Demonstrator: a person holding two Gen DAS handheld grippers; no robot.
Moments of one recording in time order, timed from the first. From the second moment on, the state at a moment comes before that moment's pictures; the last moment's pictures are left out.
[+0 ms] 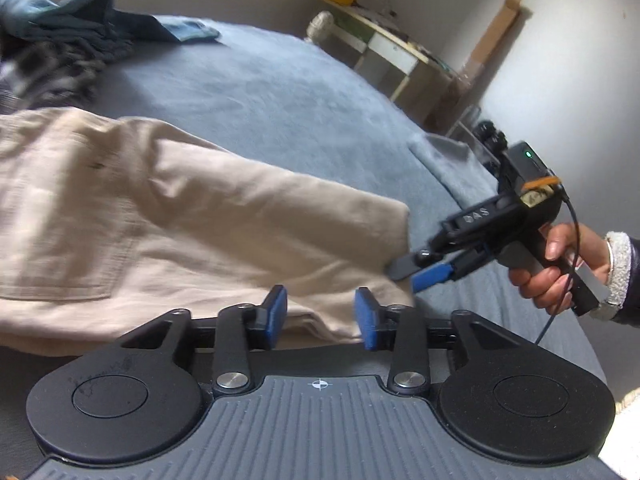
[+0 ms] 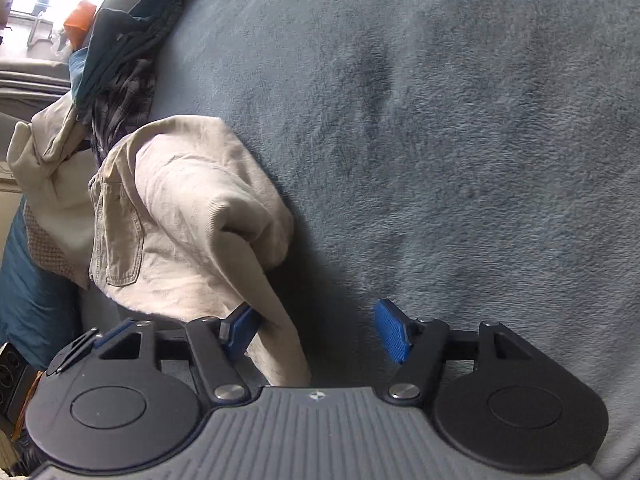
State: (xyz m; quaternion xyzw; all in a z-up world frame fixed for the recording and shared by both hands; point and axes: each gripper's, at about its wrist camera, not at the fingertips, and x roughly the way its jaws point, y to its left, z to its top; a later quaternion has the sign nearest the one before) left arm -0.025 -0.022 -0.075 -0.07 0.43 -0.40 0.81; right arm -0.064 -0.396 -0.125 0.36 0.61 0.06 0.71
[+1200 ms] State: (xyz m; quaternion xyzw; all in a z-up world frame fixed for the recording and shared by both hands) left arm 0.004 0.133 -0.091 -0.19 0.39 -0.10 0.90; right arm -0.020 -0.139 -0.067 -0.10 0.38 0.28 0.88
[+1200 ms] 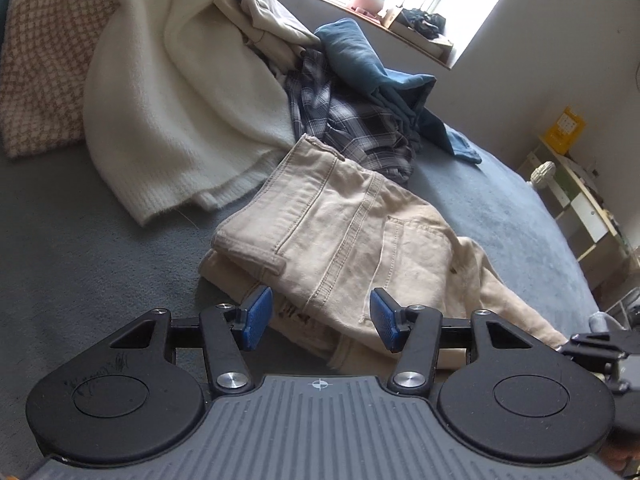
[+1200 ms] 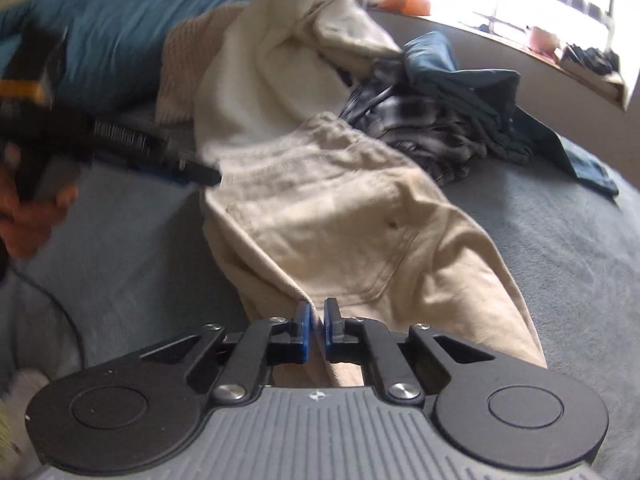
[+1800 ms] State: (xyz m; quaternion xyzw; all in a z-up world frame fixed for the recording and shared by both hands) left arm 0.004 0.114 -0.094 -0.17 0.39 -0.15 0.89; right arm 0.057 -0.279 -0.040 0.11 0.35 0.10 0.92
